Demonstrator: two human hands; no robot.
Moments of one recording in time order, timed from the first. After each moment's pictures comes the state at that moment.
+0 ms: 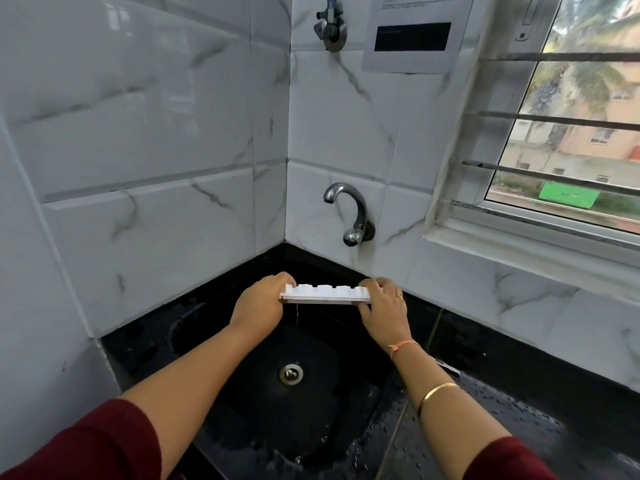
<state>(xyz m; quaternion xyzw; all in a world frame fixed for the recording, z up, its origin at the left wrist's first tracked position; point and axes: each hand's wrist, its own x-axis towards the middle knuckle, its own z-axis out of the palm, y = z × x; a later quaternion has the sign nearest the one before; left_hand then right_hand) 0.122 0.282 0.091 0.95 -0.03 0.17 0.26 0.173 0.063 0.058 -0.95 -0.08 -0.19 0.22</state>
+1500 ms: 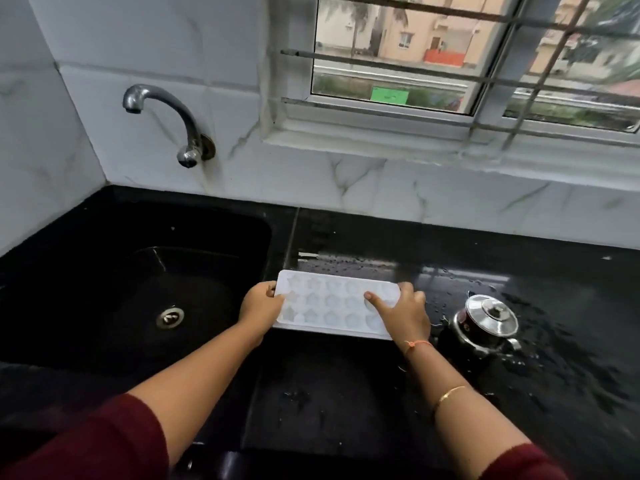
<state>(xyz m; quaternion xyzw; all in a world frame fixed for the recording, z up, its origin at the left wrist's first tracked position) 0.051 0.092 -0.004 0.82 -0.02 -0.14 0.56 -0.042 -0.120 -0.012 -0.87 0.37 -0.13 0.30</state>
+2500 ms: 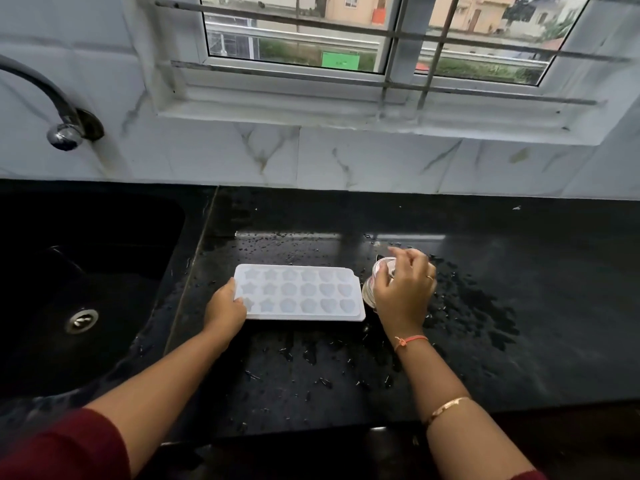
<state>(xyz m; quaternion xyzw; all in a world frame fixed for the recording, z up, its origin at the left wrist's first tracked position) 0.013 0.001 -0.053 0.88 -0.05 -0.15 0.45 -0.128 -0.212 -0.003 -0.82 0.34 -0.44 0.11</state>
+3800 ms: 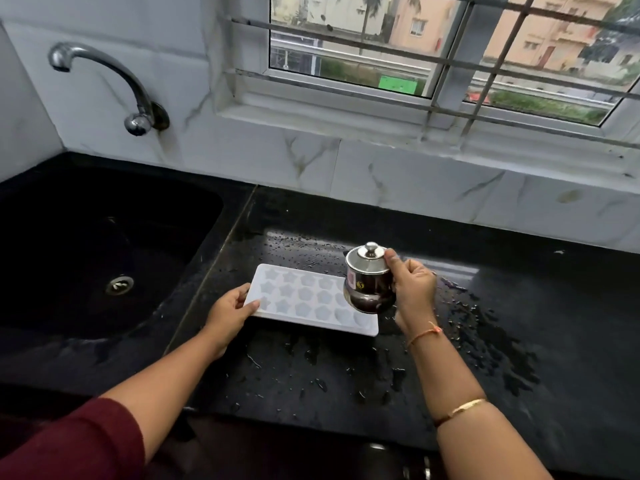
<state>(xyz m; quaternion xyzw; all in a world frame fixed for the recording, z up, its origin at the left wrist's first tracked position) -0.021 0.022 -0.059 0.74 -0.01 -0.18 0.65 -0.114 -0.221 0.031 -0.61 0.26 -0.32 0.68</state>
